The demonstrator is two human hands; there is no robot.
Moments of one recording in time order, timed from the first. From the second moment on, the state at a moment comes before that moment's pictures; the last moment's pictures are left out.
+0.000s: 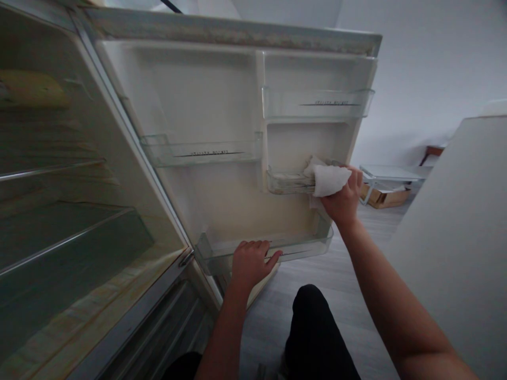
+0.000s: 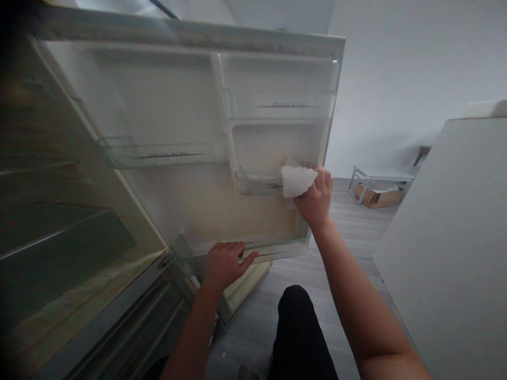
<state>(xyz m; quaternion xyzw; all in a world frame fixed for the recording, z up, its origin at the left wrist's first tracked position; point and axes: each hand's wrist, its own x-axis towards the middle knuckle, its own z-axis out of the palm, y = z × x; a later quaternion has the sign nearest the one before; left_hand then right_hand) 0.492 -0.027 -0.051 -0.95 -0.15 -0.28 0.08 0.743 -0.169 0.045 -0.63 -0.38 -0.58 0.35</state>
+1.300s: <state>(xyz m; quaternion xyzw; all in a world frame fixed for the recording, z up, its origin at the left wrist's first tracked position) 0.487 -0.027 -0.052 -0.95 -0.14 -0.28 0.06 0.737 -0.175 0.046 -0.61 -0.40 -0.59 0.35</state>
